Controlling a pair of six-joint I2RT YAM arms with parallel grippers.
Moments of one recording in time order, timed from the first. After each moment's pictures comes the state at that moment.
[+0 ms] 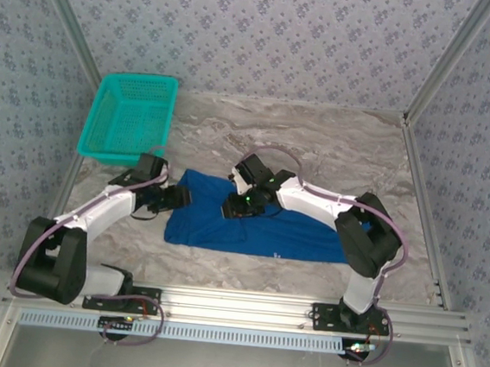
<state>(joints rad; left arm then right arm) -0.23 1.31 0.68 -0.44 0.23 -0.51 0.80 1.82 1.23 -0.50 -0.36 0.47</state>
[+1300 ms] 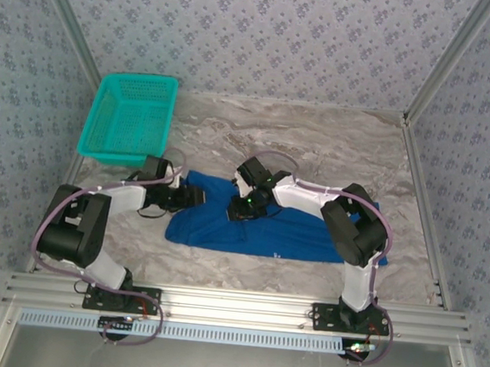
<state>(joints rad) -0.25 1.55 0.64 -0.11 0.59 -0.47 0.76 1.92 1.23 -0.48 -0.37 0.45</state>
